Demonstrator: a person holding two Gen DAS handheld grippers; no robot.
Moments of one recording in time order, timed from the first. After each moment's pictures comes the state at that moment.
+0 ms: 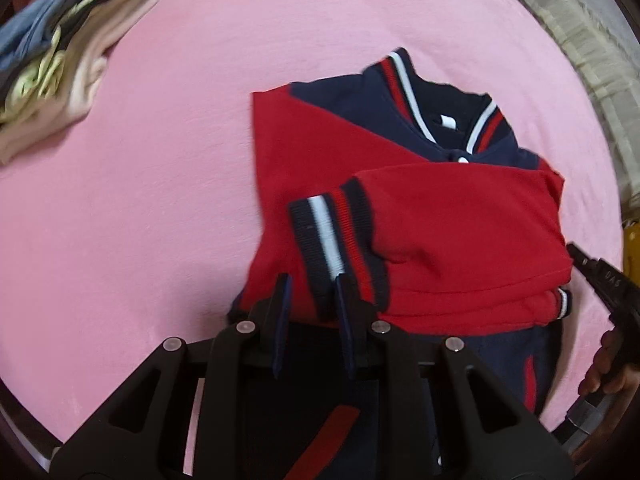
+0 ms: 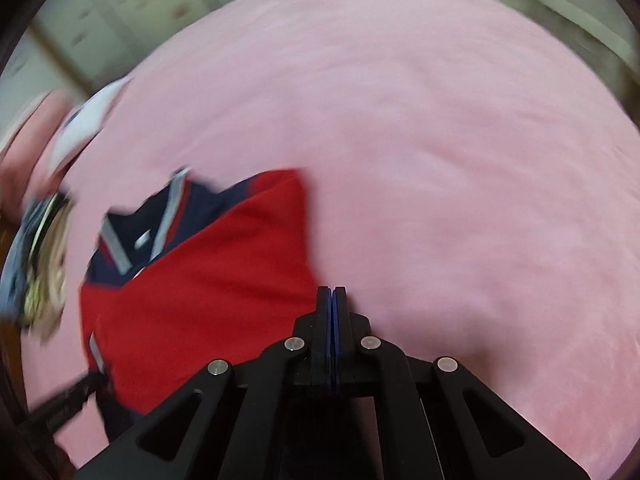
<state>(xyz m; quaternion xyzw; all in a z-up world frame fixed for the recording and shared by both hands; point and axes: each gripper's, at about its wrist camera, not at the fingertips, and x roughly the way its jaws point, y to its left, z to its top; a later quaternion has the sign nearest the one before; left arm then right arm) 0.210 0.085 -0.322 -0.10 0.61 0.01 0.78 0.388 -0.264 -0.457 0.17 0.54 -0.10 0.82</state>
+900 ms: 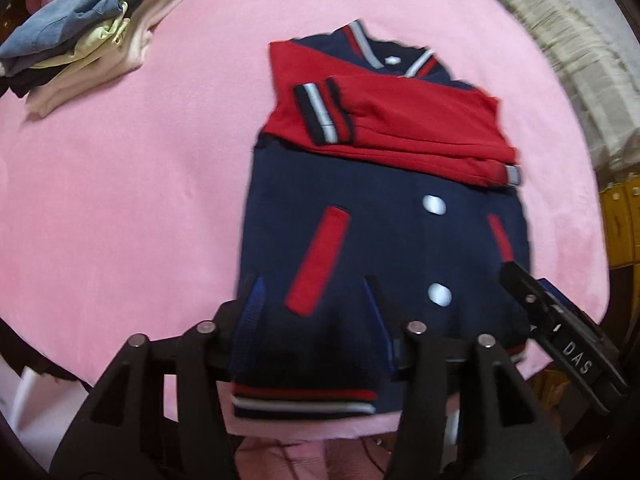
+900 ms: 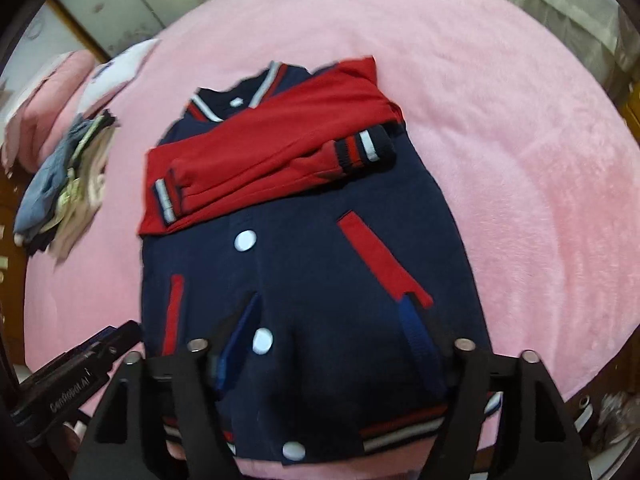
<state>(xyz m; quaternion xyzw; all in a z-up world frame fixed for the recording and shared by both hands) 0.049 0.065 -0.260 -0.08 0.60 -0.01 0.80 0.167 -0.142 -0.389 0.14 0.56 -0.05 0.82</state>
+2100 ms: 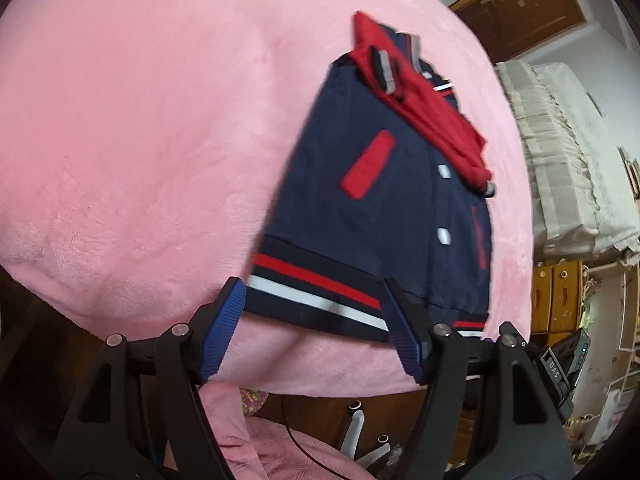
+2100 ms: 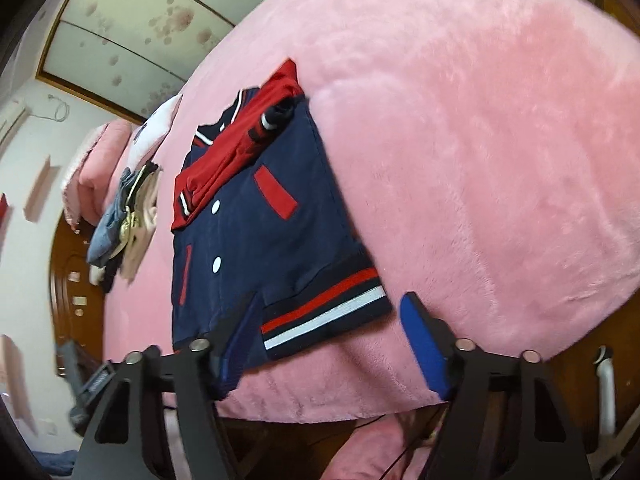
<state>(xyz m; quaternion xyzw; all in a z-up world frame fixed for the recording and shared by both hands) -0.057 0.146 -0.326 -0.31 0.56 -0.02 0.77 0.047 -0.300 -0.441 0.32 0.52 0.03 0.79</state>
